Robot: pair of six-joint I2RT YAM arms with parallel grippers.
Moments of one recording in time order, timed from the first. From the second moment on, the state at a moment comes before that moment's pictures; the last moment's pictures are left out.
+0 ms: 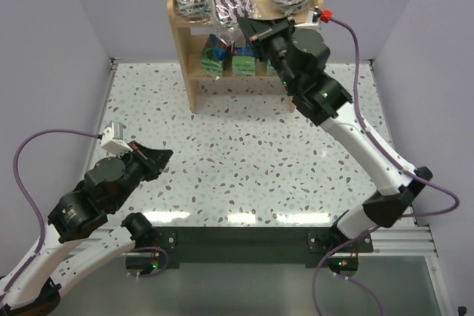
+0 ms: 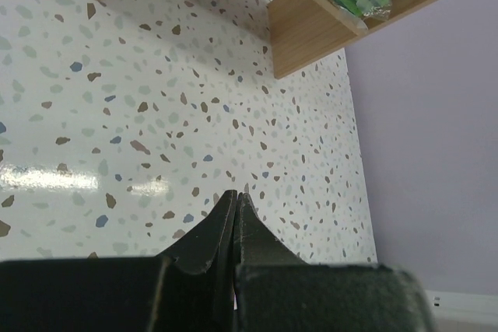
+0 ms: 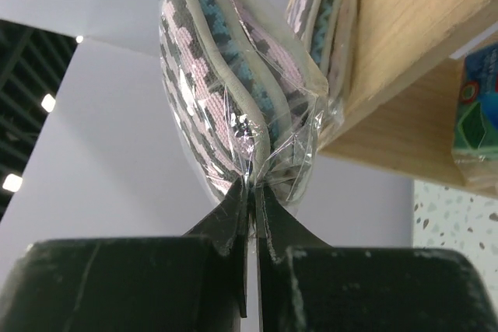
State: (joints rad) left arm -0.79 0.44 0.90 -0.77 -0.43 -0.95; right arm 0.73 1.48 1.79 -0.15 0.35 1.25
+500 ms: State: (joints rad) left arm -0.79 0.38 0.87 -0.81 -0.41 -0.99; right arm 0.73 1.74 2.11 -0.19 0.64 1.18
